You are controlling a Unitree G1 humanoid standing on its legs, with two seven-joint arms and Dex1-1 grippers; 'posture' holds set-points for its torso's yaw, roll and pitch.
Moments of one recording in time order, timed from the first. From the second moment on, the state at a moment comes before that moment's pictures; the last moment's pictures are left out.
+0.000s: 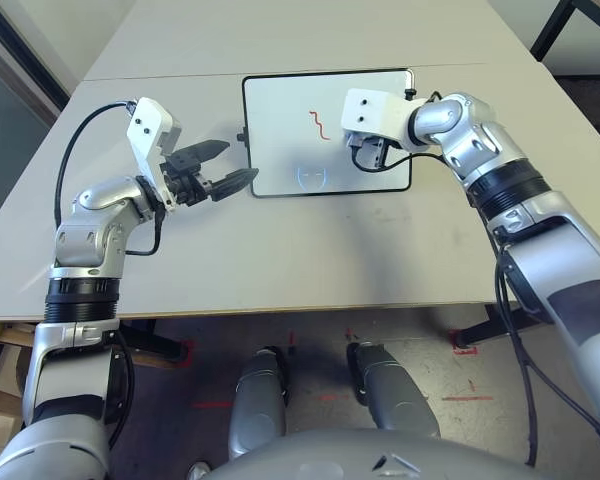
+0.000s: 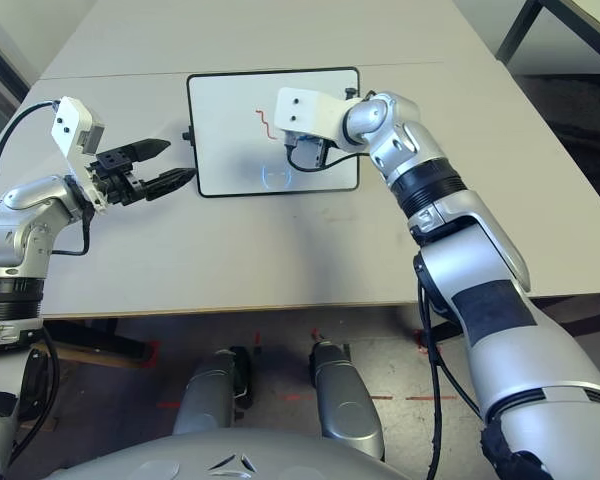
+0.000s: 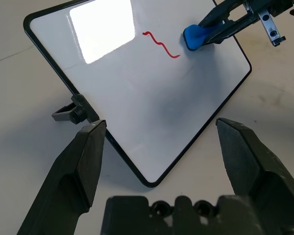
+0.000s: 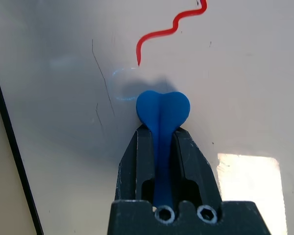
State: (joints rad) left arm -0.53 0.65 0.11 0.14 -0.42 0.43 -0.92; right arm -1.18 -0.35 0.42 0.79 -0.39 0.13 0.82
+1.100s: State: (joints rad) left arm -0.54 0.65 0.12 0.15 -0.42 0.43 -0.92; right arm -1.11 -0.53 0.42 0.76 -0.41 0.13 0.85
